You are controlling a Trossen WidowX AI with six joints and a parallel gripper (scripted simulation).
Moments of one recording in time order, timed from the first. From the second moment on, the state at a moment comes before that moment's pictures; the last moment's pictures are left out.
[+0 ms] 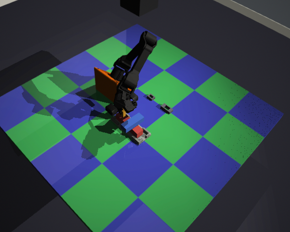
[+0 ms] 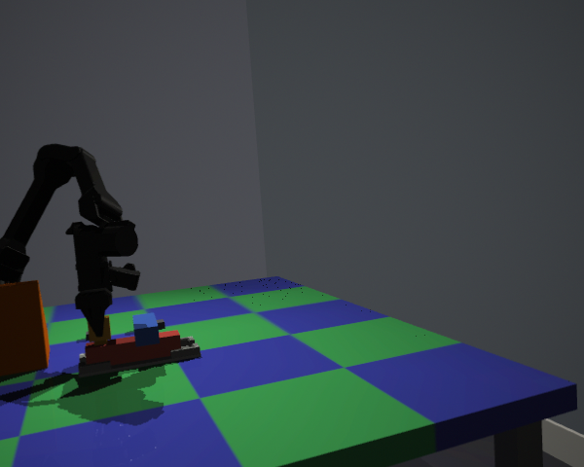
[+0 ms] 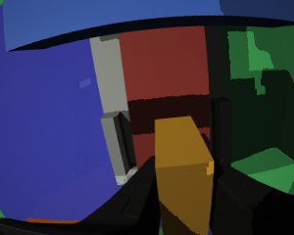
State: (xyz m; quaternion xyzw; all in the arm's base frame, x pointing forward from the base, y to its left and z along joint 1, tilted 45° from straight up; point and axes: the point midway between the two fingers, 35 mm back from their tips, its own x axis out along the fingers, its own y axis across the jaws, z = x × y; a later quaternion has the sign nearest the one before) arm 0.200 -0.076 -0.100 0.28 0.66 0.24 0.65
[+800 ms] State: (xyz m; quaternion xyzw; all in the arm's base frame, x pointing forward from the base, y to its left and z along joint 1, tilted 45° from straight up) arm 0.200 -0.076 -0.100 0.28 0.66 0.24 0.65
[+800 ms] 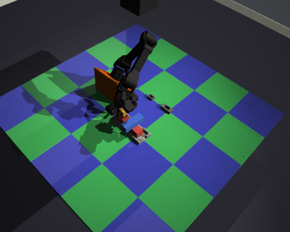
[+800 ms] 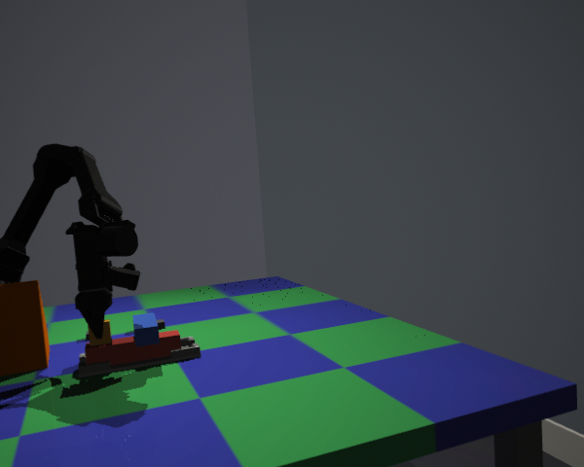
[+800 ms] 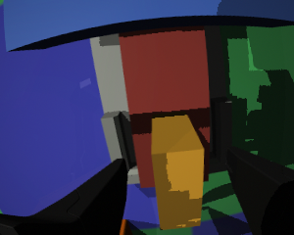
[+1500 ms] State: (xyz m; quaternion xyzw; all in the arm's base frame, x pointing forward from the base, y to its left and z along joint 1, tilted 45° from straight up) arm 0.204 -0.142 -0.037 0.28 0.66 0.24 0.65
